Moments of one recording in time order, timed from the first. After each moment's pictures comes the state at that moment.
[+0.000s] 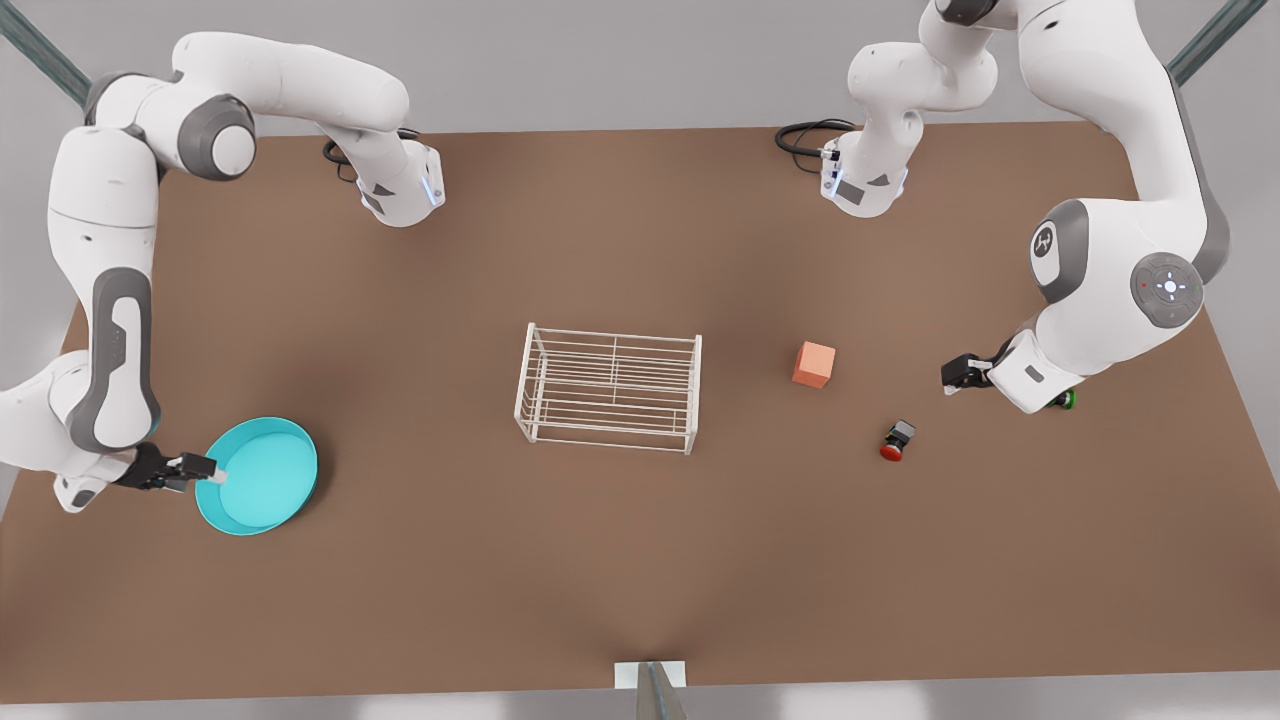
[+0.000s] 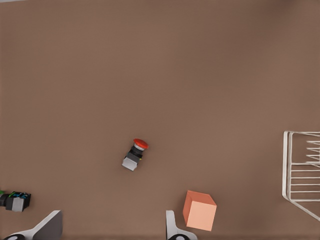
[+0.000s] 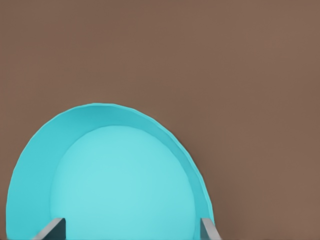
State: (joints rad) left arm -0.11 0.20 0.05 -1.61 -0.04 1.76 0.05; right arm -0.43 0.74 -0.01 -1.48 0.36 2.12 -0.74
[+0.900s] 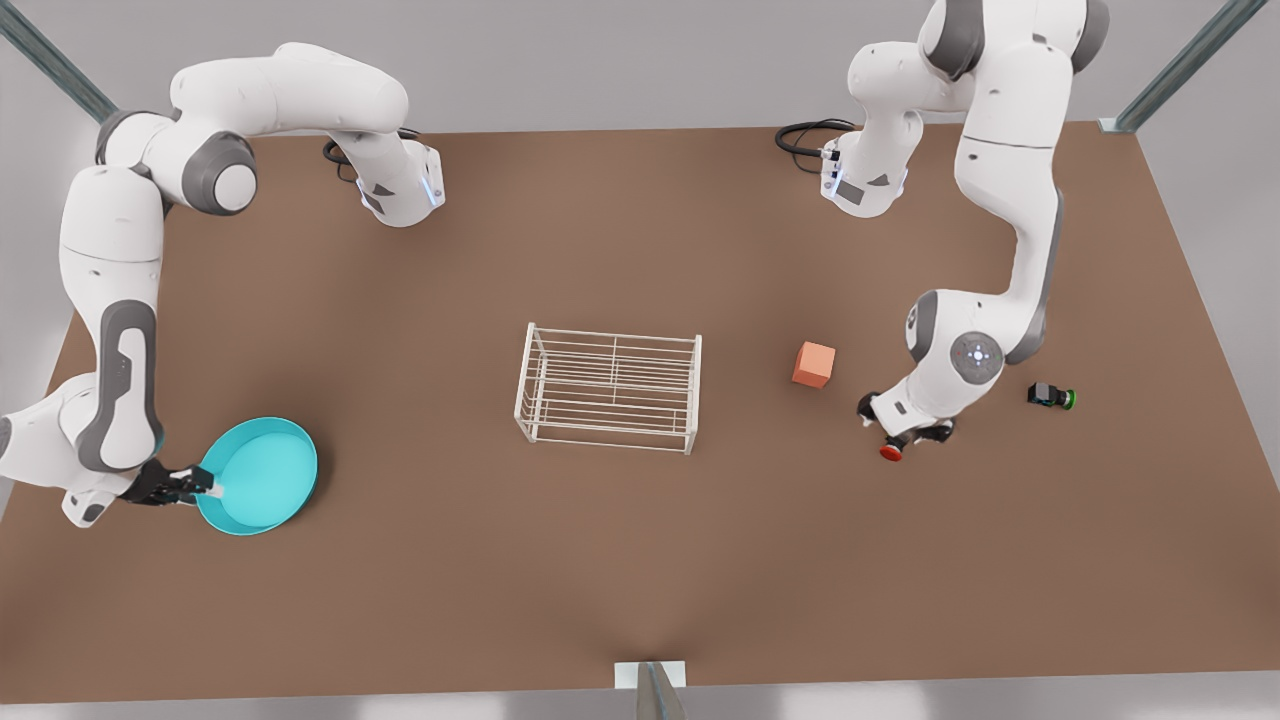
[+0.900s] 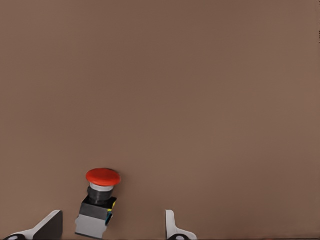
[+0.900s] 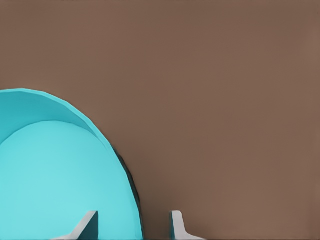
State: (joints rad) left arm -0.12 0.38 0.00 -2.07 0.03 2.48 0.26; right arm -0.46 0.92 -0.02 -1.31 0.35 2.13 -0.88
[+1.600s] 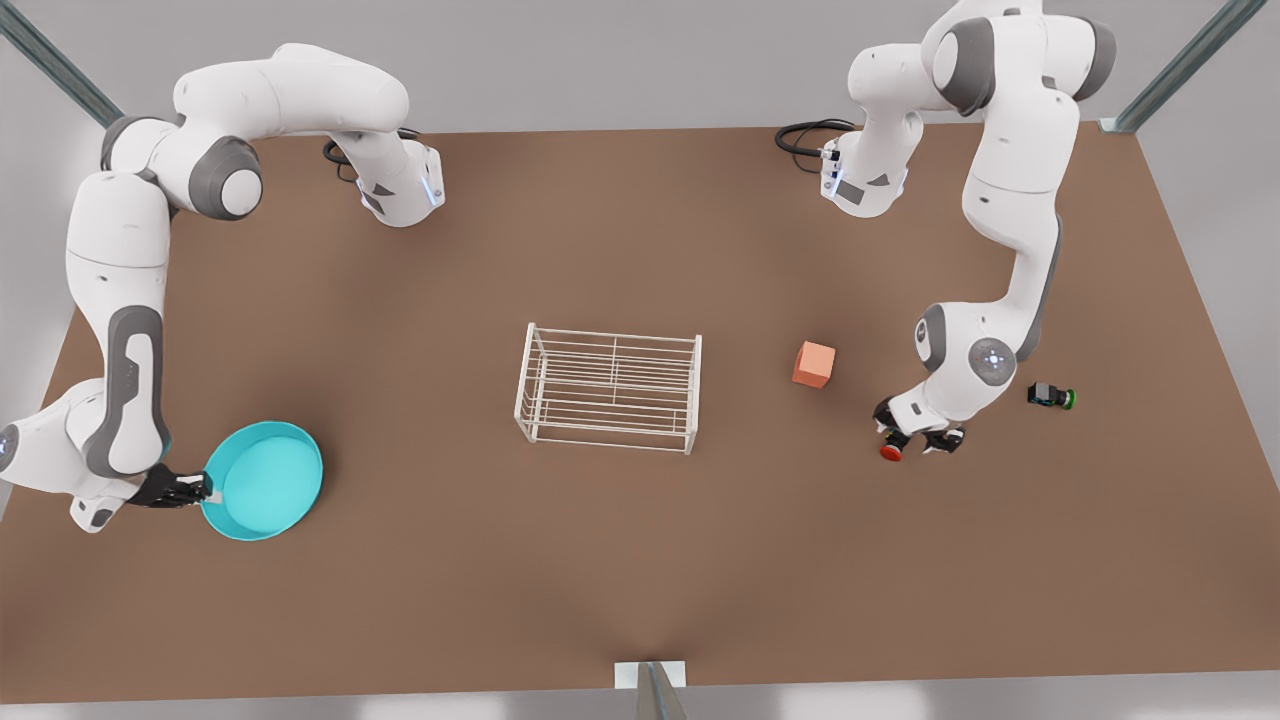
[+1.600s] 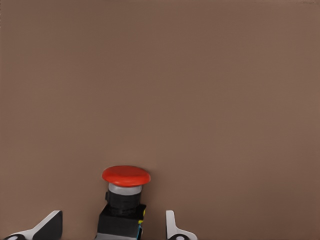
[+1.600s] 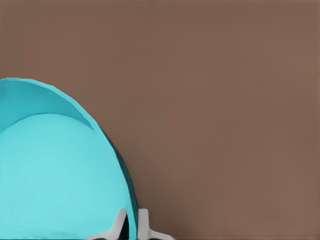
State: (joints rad) left arm -0.03 0.49 -0.01 -2.13 -0.06 2.71 0.51; right arm -0.44 0.92 -0.02 -1.30 0.36 2.11 -0.88
